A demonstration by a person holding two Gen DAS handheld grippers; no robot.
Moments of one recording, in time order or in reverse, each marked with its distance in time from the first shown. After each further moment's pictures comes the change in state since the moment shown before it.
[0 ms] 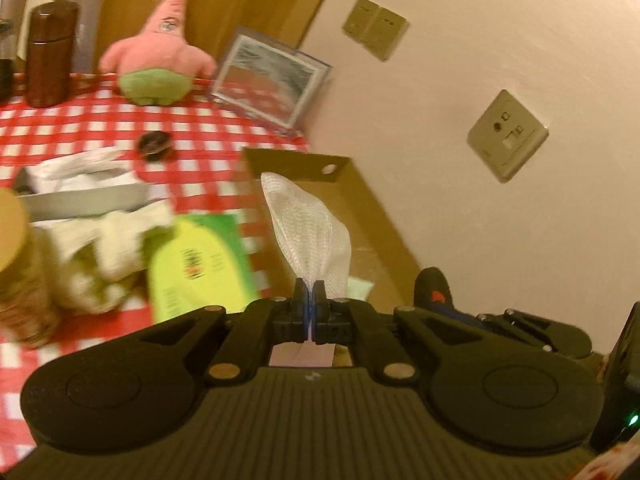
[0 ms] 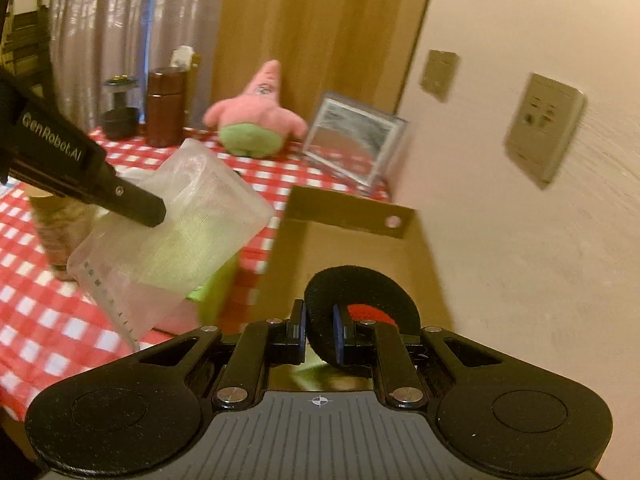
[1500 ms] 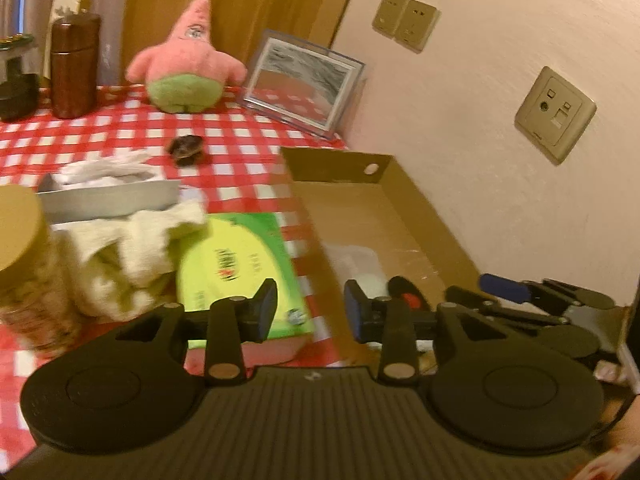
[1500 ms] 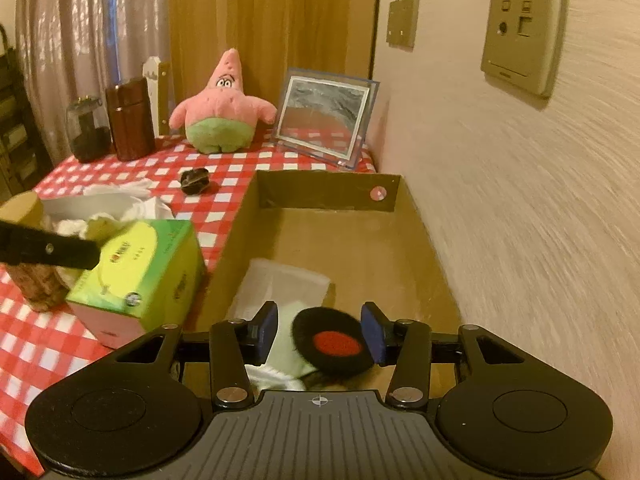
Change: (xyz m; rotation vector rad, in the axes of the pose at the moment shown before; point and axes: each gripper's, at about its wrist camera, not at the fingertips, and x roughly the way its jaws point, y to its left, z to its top) left arm 0.017 0.017 -0.025 0.042 -0.054 0.151; right arm 0.046 -0.038 -0.007 0.174 0.037 0.053
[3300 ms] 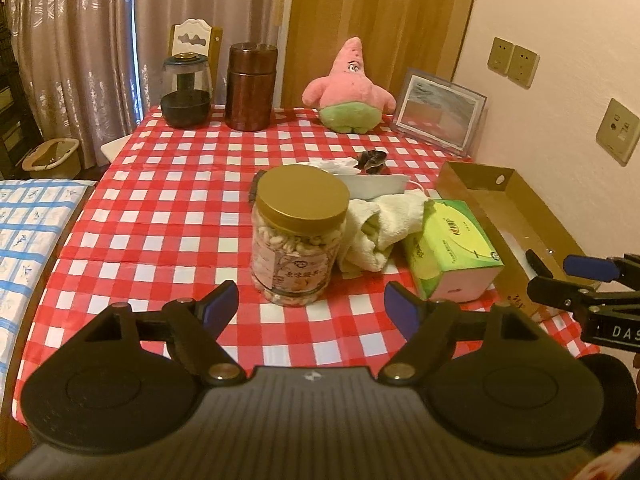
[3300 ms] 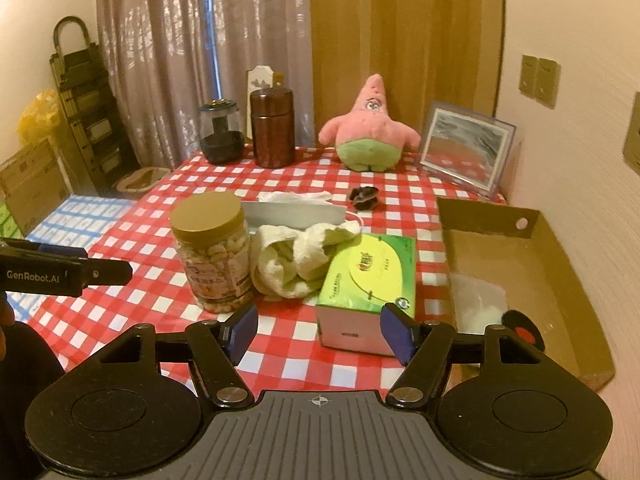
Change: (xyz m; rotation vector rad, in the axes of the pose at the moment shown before) left arm -0.151 0.134 -0.056 -0.021 -0.085 0.289; right arm -0.068 0.183 -0.001 -0.097 -0.029 0.208
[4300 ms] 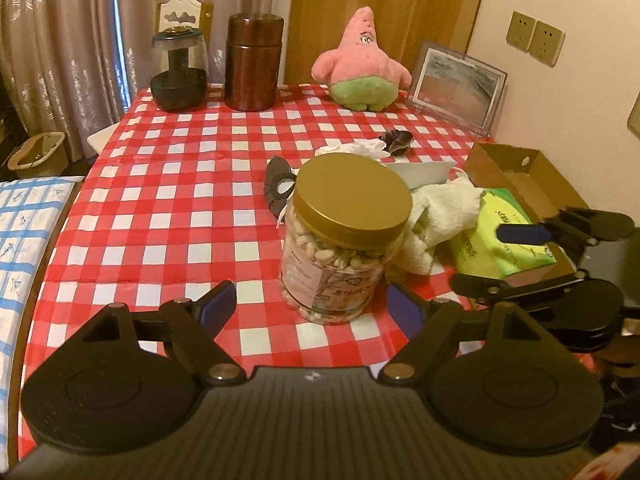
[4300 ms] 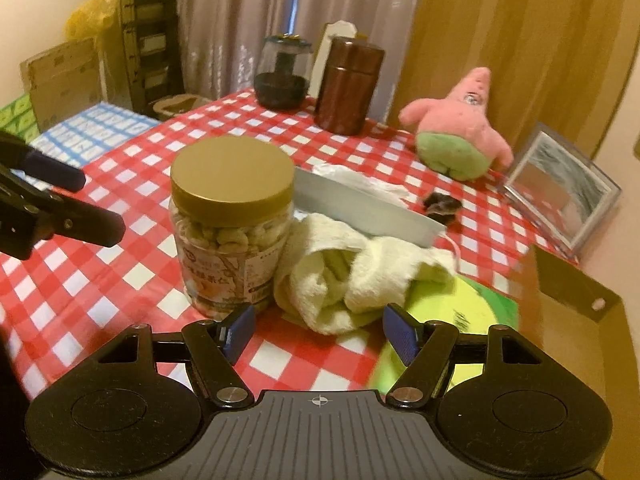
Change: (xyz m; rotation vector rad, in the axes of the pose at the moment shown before) left arm 0.073 0.051 0.023 0.051 0.080 -0.032; right arm 0.152 0.047 0.013 -0.314 0.097 0.056
